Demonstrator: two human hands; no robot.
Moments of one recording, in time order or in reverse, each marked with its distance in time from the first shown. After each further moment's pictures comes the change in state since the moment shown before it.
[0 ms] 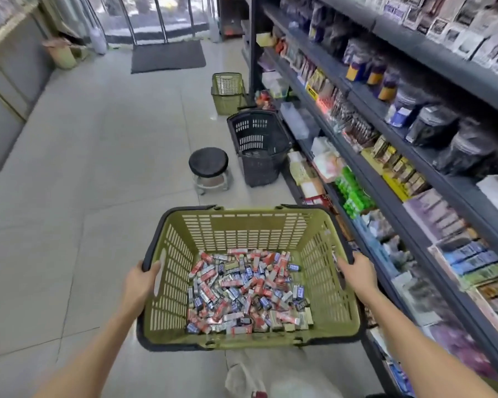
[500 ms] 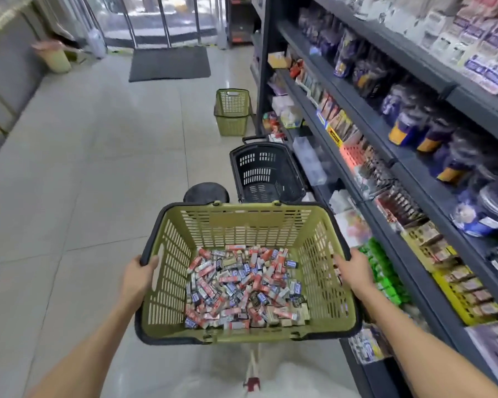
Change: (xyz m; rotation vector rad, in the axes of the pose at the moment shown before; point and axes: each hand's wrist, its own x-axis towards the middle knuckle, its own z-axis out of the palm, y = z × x) left_hand 0.323 0.188 0.082 0.001 0.080 -0.019; right_hand 0.329 -0.209 0.053 -0.085 0.010 -0.020
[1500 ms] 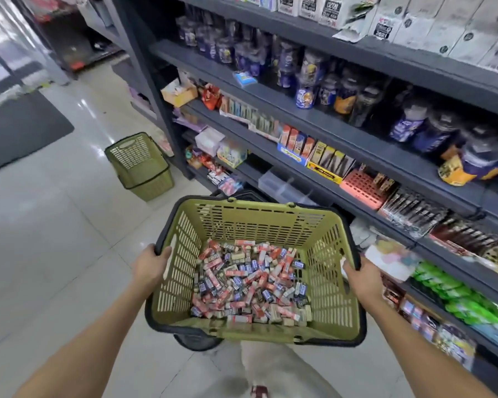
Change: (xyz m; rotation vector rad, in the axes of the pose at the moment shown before) left_hand 0.535 0.388 0.186 0.513 -0.460 0.476; right_hand 0.286 -0.251 0.130 0.208 0.402 0.504
